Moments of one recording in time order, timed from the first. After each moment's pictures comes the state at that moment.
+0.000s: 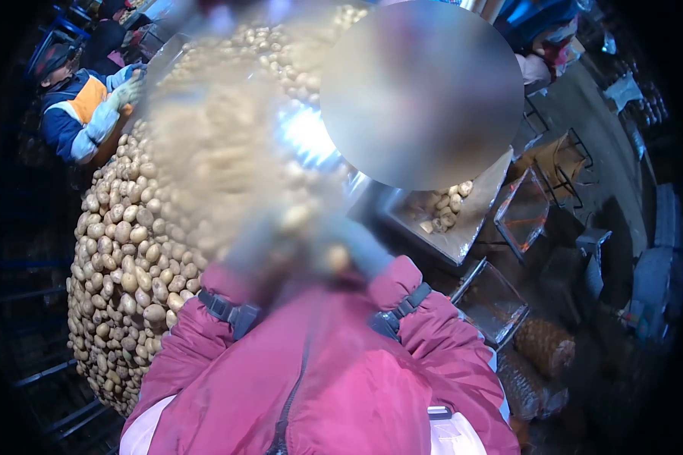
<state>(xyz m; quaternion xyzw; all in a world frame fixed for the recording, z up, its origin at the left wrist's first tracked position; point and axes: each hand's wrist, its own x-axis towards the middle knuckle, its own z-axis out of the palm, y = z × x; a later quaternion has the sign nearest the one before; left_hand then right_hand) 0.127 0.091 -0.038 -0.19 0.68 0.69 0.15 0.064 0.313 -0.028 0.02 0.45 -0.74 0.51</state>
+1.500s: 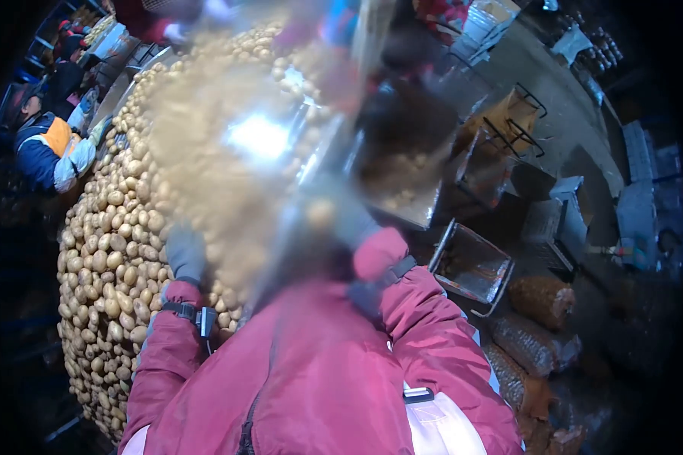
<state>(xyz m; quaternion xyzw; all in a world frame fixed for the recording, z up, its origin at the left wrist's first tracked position) 0.205 -0.034 -0.115 -0.16 0.98 -0.04 -0.06 0.041 0.367 -0.076 0.12 0.26 -0.84 0.46</state>
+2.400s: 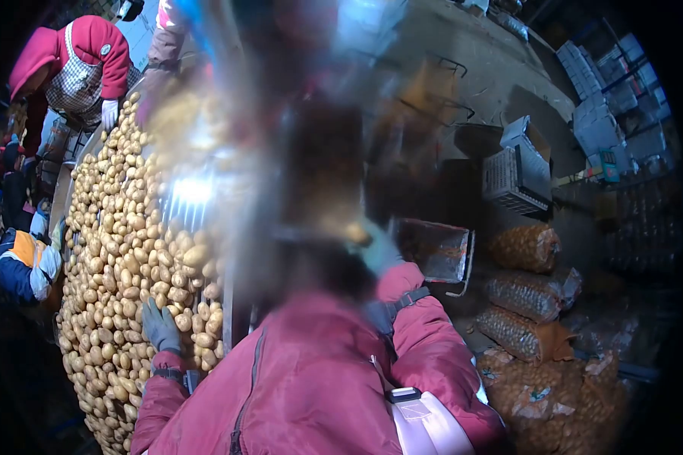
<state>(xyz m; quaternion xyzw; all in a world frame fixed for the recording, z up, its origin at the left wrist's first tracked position) 0.209 -0.033 -0.108 -0.16 0.99 -0.03 -0.05 0.094 0.575 -0.141 0.33 0.36 -0.86 0.15</state>
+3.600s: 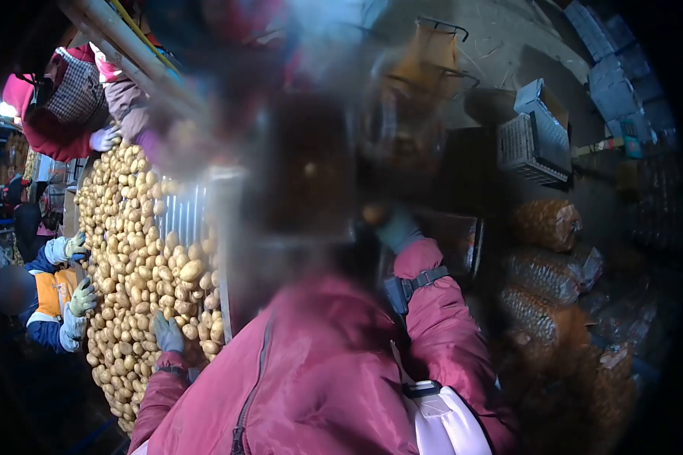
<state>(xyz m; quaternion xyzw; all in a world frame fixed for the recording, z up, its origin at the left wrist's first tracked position) 0.199 -0.055 -0.101 -0.21 0.97 -0.05 0.13 0.054 0.674 -0.212 0.28 0.44 -0.84 0.16</state>
